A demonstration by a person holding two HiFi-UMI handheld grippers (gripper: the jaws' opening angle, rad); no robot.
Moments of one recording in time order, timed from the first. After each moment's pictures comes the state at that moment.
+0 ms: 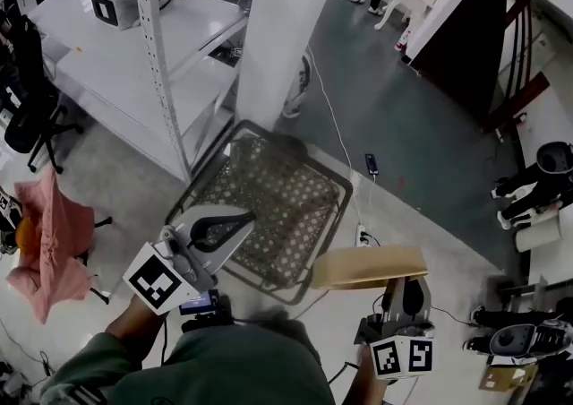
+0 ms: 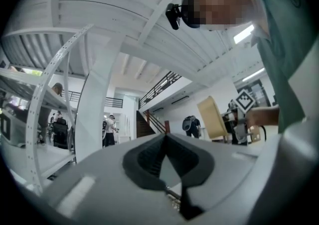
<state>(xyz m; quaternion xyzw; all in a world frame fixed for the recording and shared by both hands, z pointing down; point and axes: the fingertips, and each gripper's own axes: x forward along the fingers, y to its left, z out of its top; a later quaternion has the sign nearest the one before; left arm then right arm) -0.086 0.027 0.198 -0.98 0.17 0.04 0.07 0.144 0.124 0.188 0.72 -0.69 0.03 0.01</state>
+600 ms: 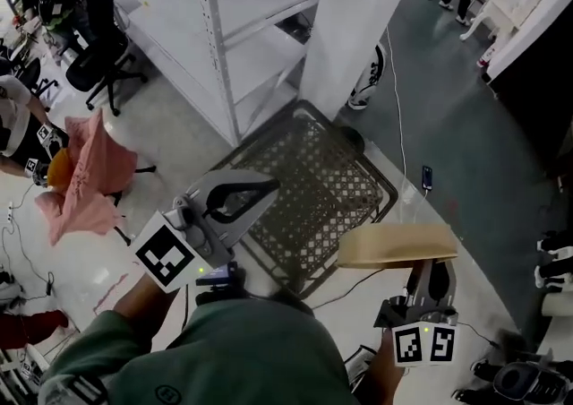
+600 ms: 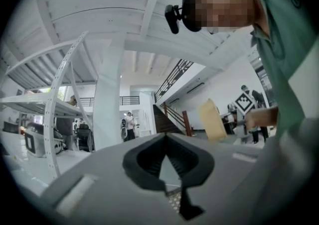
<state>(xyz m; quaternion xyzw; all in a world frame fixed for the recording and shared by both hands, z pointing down) -0.040 -0.010 0.190 -0.95 0.29 -0.01 0.09 0.207 0.023 0.215 0.62 -0.78 0.06 -0.02</state>
